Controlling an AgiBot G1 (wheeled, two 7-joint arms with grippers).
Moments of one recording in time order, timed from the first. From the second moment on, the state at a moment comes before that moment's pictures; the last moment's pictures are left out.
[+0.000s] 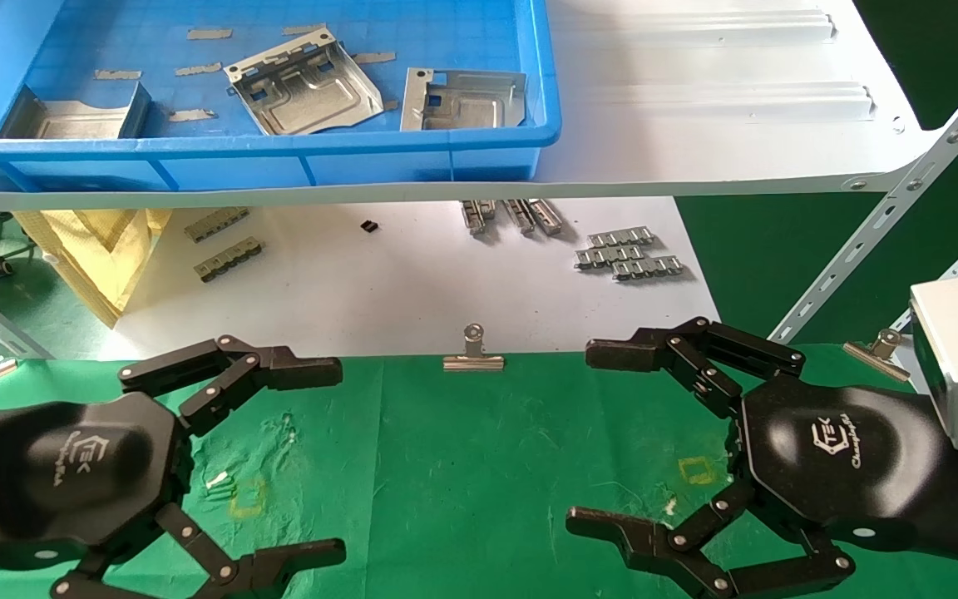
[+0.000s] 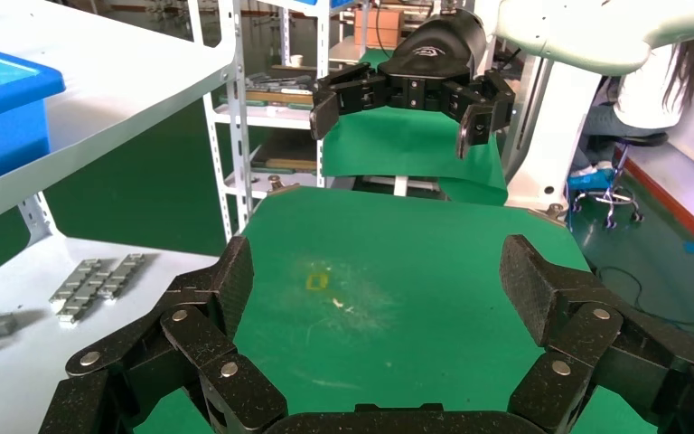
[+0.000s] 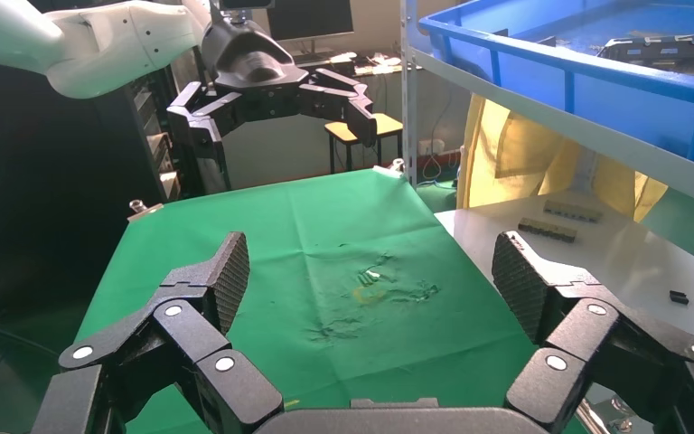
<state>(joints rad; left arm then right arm) -1.08 0.61 0.28 -1.28 0.73 1.50 -0.19 1.09 -0.57 -0.38 1.24 -0.65 -1.45 0.13</state>
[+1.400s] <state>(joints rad) -1.08 0.61 0.28 -1.28 0.73 1.49 -0.19 1.09 -0.57 -0.38 1.24 -0.65 -1.45 0.13</state>
